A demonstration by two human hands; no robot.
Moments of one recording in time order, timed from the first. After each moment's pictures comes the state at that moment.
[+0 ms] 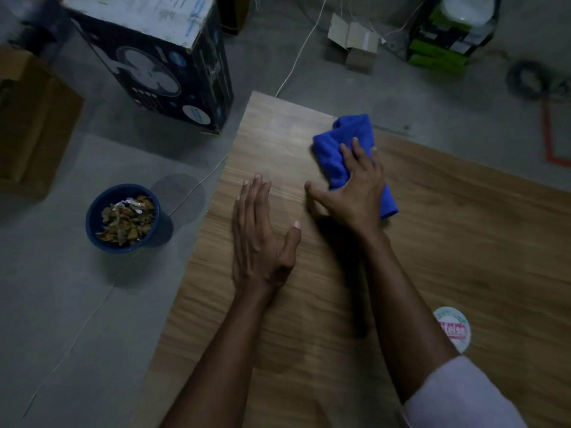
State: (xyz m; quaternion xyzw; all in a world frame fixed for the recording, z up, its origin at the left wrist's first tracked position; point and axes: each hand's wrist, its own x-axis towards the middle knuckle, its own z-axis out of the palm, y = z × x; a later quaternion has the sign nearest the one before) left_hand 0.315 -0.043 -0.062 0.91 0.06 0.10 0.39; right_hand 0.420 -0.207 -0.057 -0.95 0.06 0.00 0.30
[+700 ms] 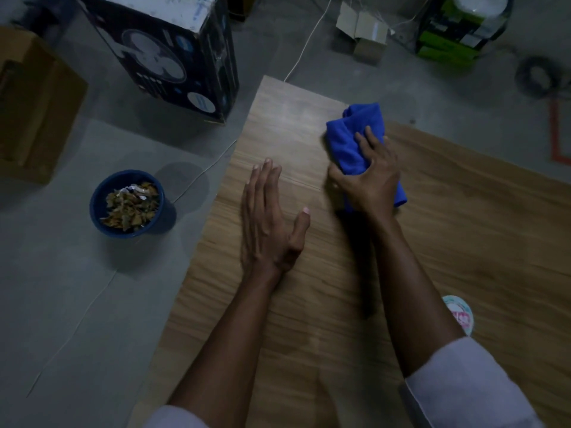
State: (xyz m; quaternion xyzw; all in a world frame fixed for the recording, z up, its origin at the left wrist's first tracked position) left_hand 0.315 -0.042 -0.062 0.92 0.06 0.09 0.39; right_hand 0.415 -0.206 -0.051 -0.94 0.07 -0.03 0.34
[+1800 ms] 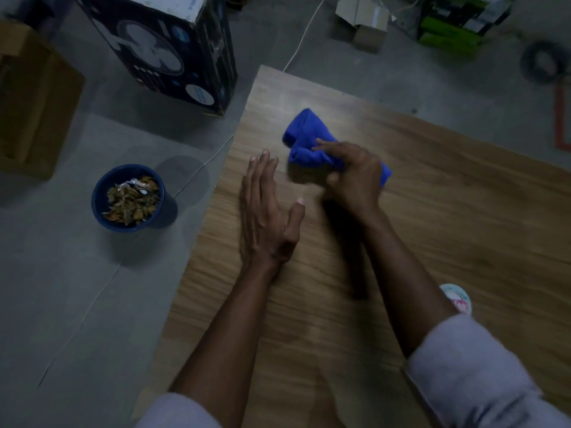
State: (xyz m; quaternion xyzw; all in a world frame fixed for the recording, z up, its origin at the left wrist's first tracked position) left_hand 0.314 -0.041 -0.065 0.89 0.05 0.12 0.43; right_hand 0.405 -0.193 -0.052 -0.93 -0.09 -0.06 0.35
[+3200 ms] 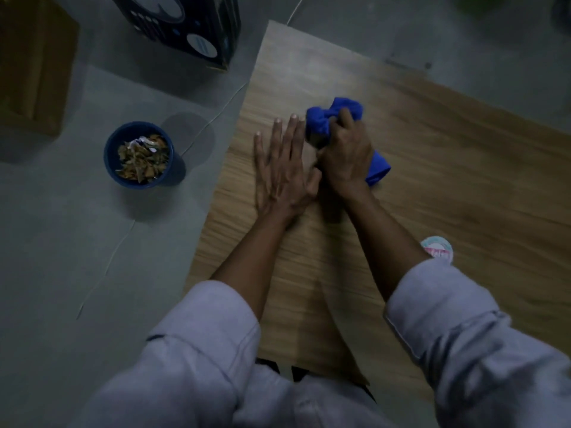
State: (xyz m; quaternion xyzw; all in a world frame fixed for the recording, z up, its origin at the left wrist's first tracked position) left_hand 0.316 -0.047 -0.059 0.99 -0.01 -0.04 0.13; right_hand 0.375 -0.163 -0.047 -0.99 -0.03 -0.04 0.14
